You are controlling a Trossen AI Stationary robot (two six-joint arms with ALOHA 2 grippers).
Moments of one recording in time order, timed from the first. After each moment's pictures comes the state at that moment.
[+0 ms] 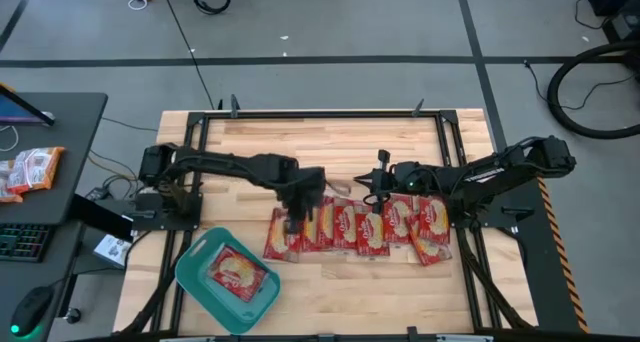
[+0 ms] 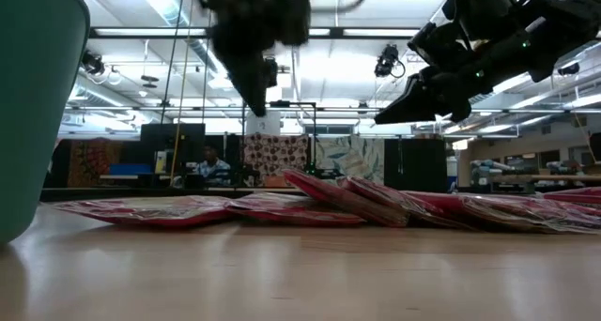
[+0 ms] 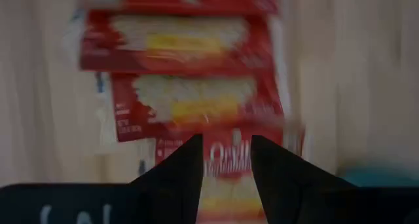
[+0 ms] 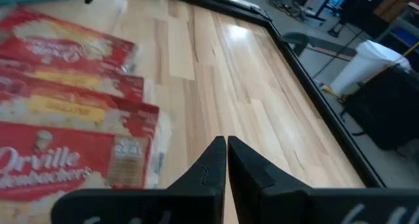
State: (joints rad) left arm 0.00 1.79 1.43 -0.85 0.19 -0.08; right arm -0.05 1.26 0.40 0.47 0.25 -0.29
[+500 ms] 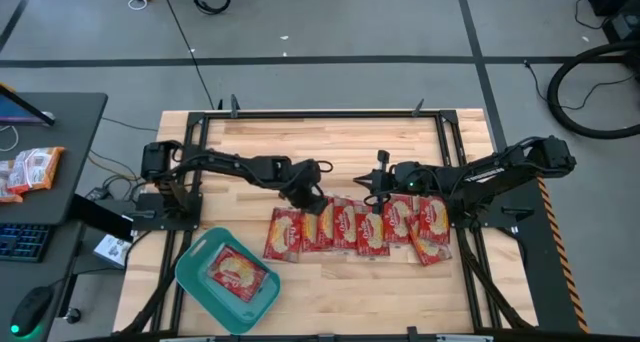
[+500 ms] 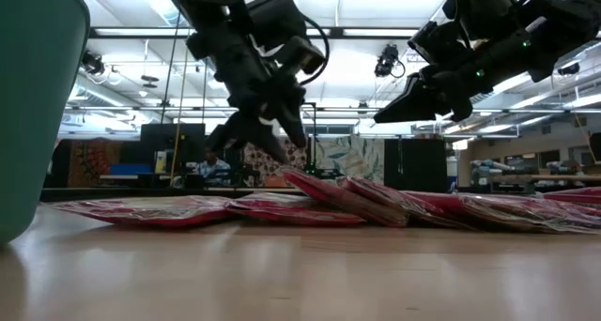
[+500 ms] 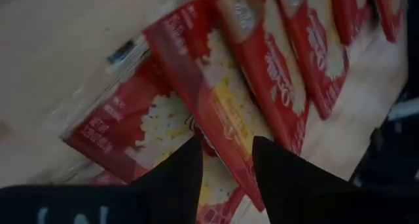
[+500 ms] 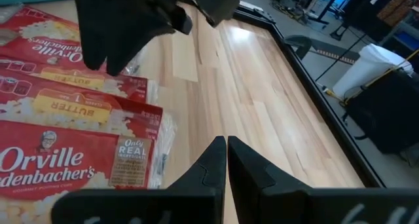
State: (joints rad) left arm 0.09 1.79 1.12 -0.28 0.28 -0.97; right arm -0.05 1.26 0.40 0.48 0.24 -0.30
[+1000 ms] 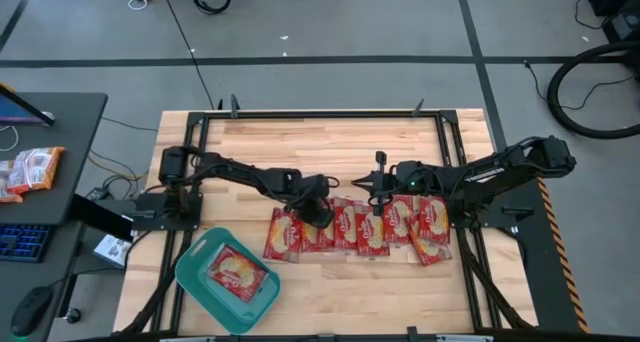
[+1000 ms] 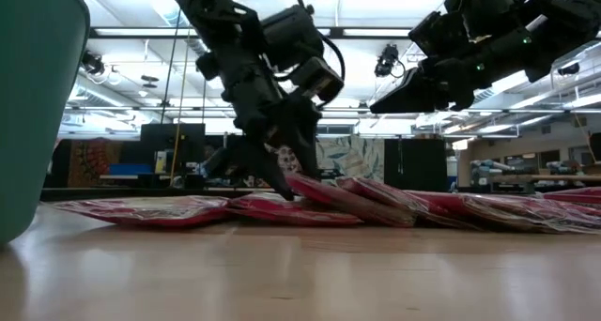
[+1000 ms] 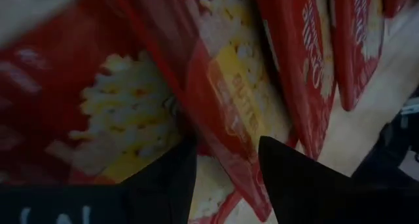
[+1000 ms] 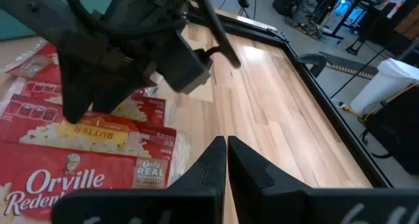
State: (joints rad) left arm 0.03 1.93 1.16 -0.23 0.35 -1.07; right arm -0.05 1.26 0.40 0.53 0.15 -0.29
